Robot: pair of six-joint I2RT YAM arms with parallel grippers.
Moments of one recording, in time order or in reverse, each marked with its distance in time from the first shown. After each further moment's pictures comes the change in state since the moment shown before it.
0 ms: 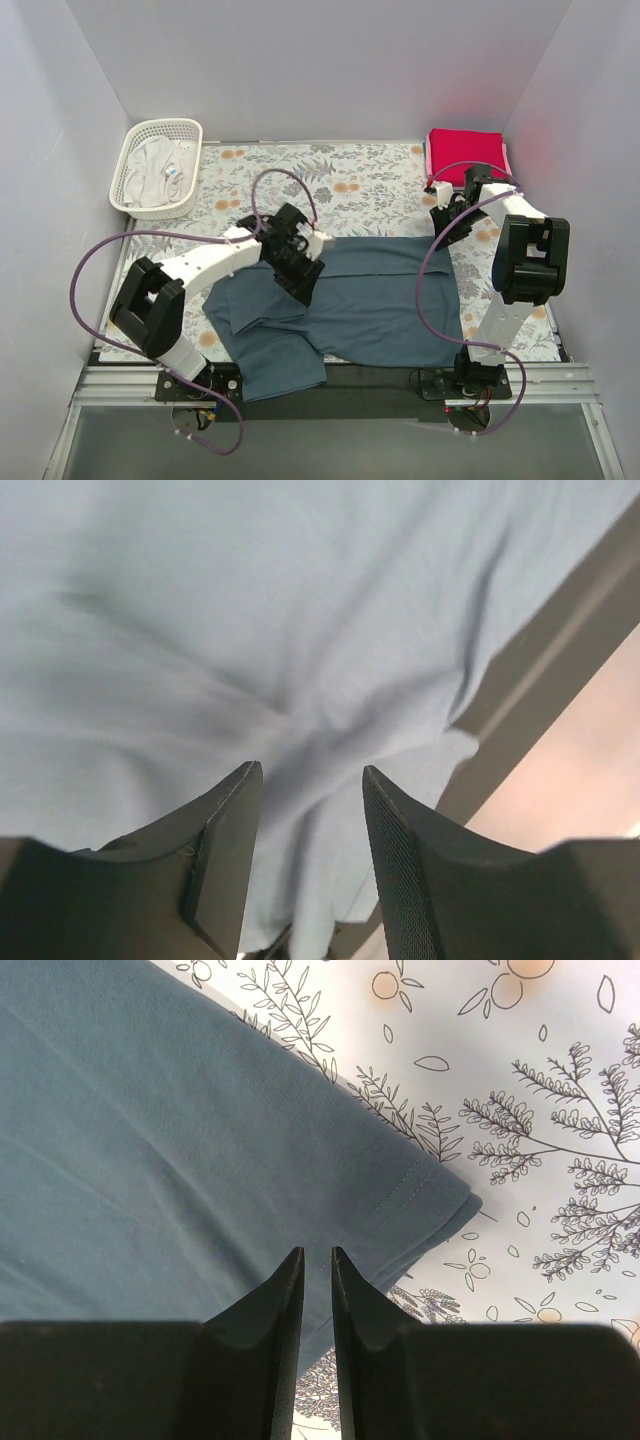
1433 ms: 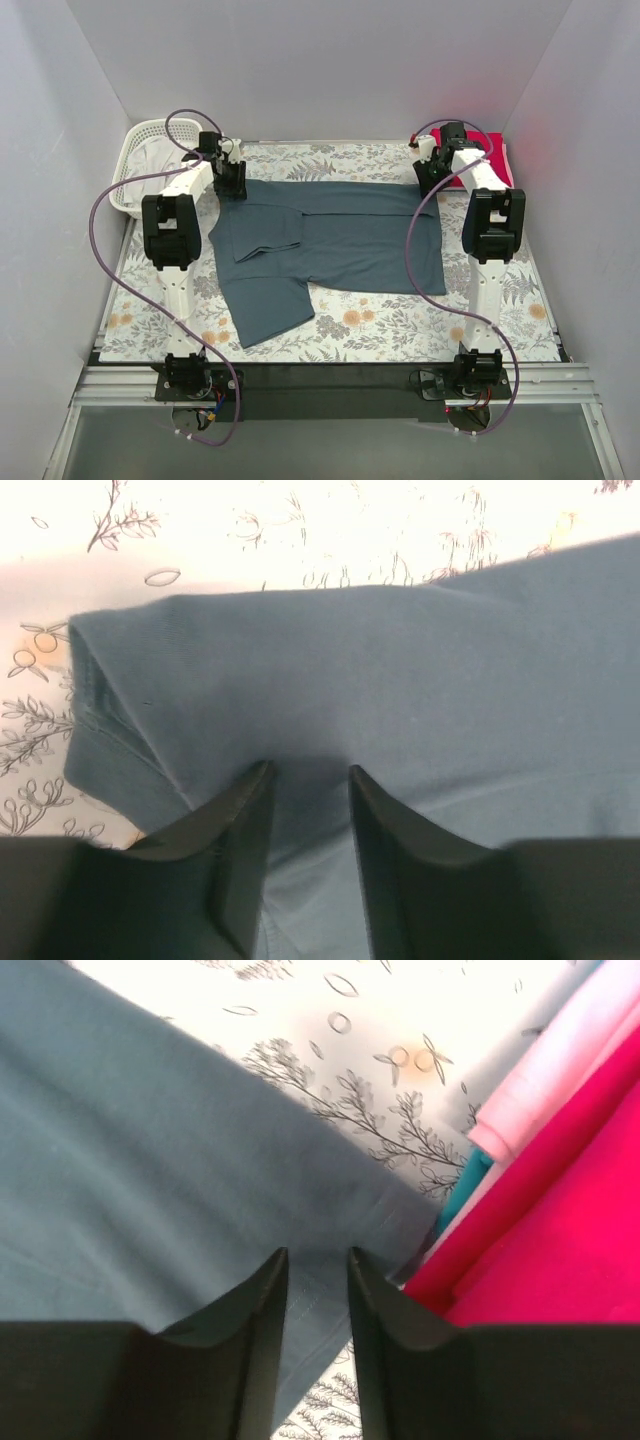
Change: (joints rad) left arm 0.701 0.740 0.793 0.239 -0.195 0.018; right arm 0.090 0.518 0.727 0.067 0.171 0.112
